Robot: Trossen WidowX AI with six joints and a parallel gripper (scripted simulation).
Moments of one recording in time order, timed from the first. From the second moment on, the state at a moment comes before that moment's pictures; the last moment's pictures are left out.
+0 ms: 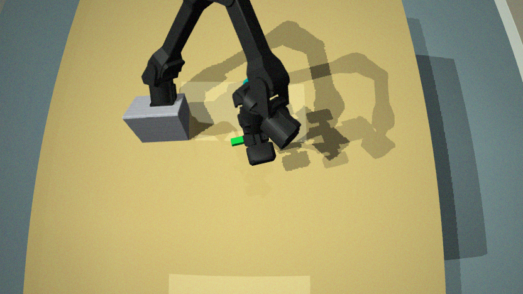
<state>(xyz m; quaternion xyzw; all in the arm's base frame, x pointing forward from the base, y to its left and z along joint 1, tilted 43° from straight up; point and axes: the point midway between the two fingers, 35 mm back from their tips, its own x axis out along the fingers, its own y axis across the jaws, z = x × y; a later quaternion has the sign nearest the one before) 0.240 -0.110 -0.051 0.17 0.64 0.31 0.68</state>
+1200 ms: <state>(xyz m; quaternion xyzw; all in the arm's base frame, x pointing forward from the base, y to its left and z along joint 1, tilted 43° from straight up) 0.261 -0.066 0.003 0.23 0.67 0.24 0.67</state>
